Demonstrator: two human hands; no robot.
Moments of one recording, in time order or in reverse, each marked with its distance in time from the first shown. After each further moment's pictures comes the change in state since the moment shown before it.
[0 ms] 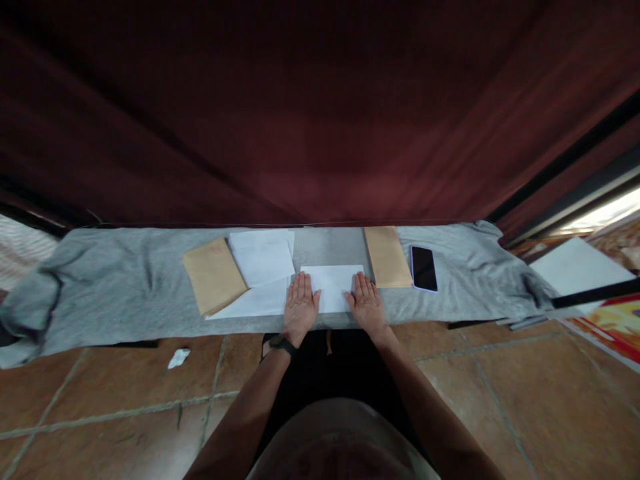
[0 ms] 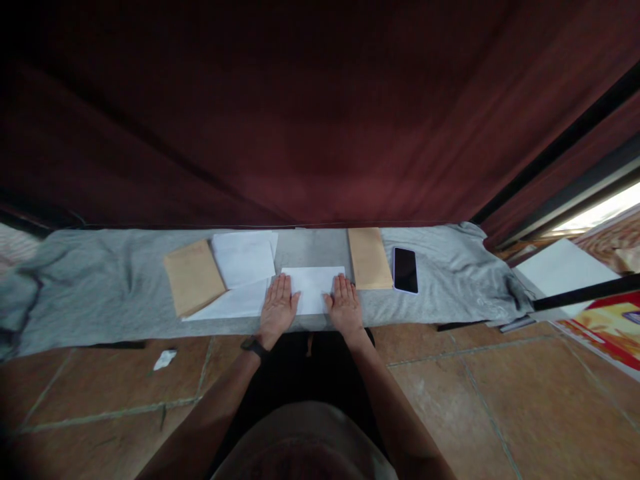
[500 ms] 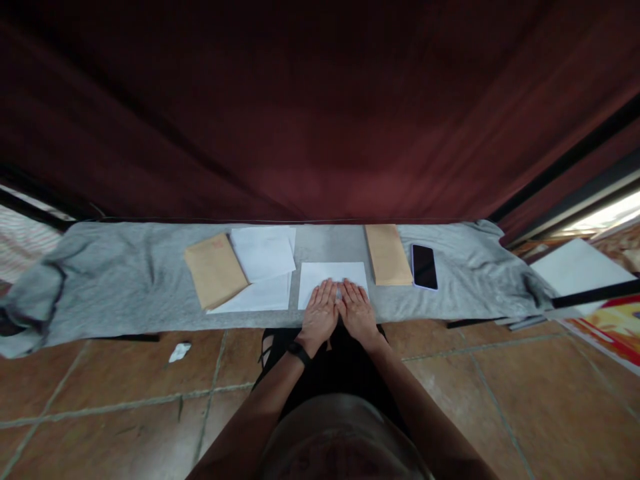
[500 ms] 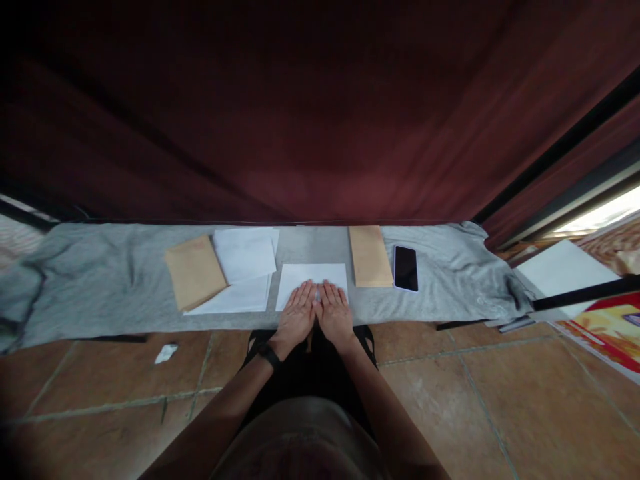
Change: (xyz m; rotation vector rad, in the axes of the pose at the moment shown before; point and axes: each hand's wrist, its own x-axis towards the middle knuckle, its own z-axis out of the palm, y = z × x) left_hand -0.024 0.051 -0.005 -0.002 -0.156 0.251; right_hand -0.012 -0.033 -0.018 0.102 -0.149 -0.100
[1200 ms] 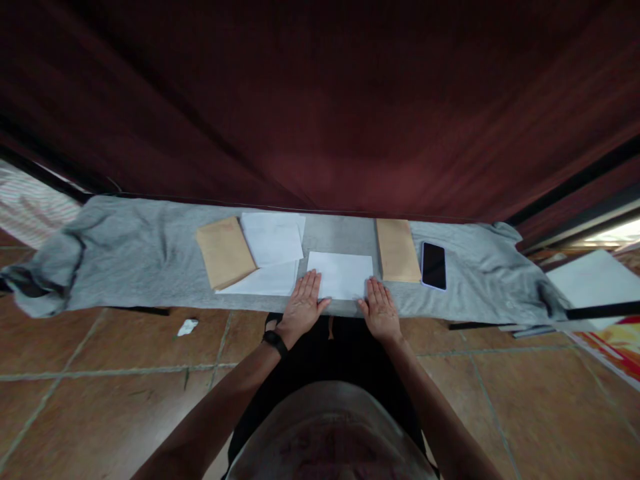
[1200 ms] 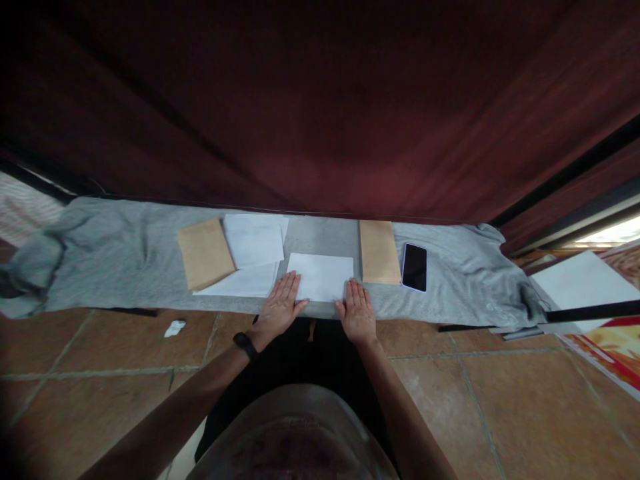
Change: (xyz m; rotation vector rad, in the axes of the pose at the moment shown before) left_hand -0.031 -0.050 -0.020 0.062 0.023 -0.035; right_hand -0.037 0.049 -0.001 -0.086 0.054 0.008
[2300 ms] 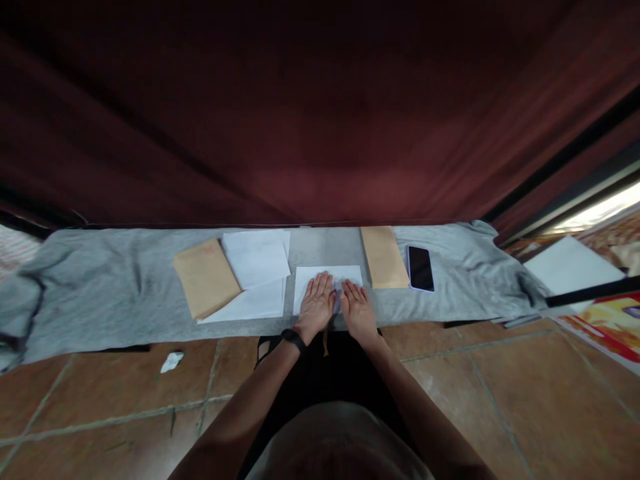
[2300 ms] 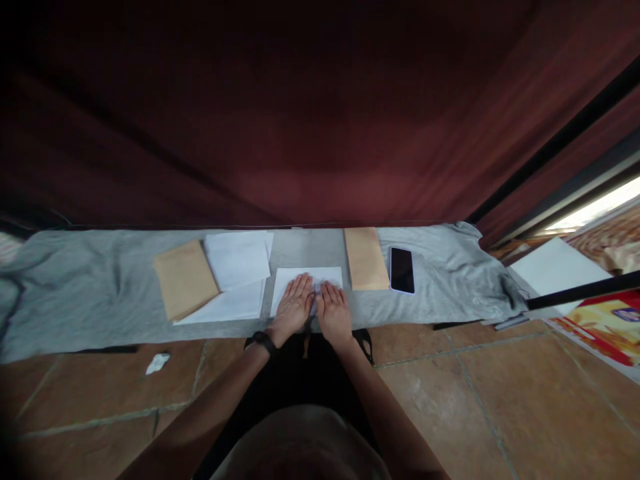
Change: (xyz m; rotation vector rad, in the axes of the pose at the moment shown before) left_hand 0.066 0.036 0.020 -0.084 -0.049 0.028; right_hand 0.050 -0.041 -0.007 0.164 -0.029 0.108
